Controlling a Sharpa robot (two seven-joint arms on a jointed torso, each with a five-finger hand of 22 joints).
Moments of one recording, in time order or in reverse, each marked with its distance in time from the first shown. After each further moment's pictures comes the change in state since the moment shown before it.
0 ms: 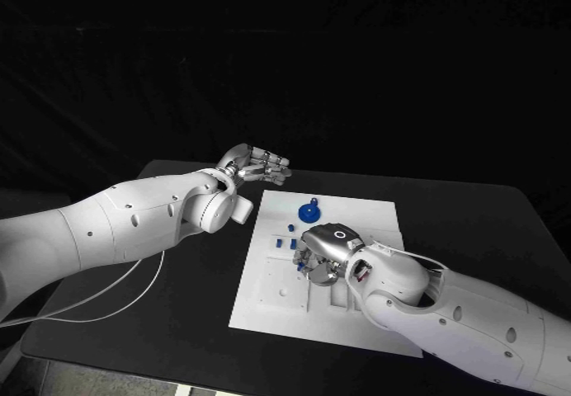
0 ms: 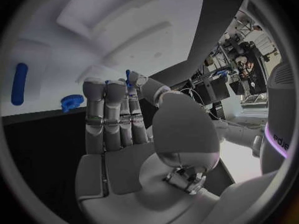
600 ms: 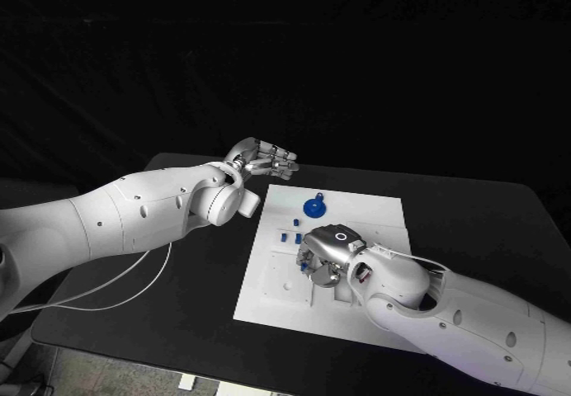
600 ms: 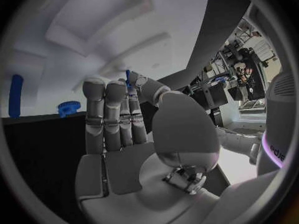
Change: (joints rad) left arm 0.000 0.003 0.000 0.001 0.003 0.000 -0.006; left_hand 0.000 0.000 0.000 0.000 0.000 0.000 0.000 0.000 0.000 -0.004 0.004 0.000 0.000 0.000 0.000 0.000 0.000 0.000 0.000 0.000 0.000 0.004; right arm -0.005 0.012 -0.025 -0.010 -0.040 0.004 -0.001; right_hand 0.001 0.001 -0.001 -0.001 0.000 0.000 0.000 0.000 0.000 -0.002 0.002 0.001 -0.001 0.000 0.000 0.000 0.001 0.000 0.000 0.000 0.000 0.001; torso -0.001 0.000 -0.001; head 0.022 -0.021
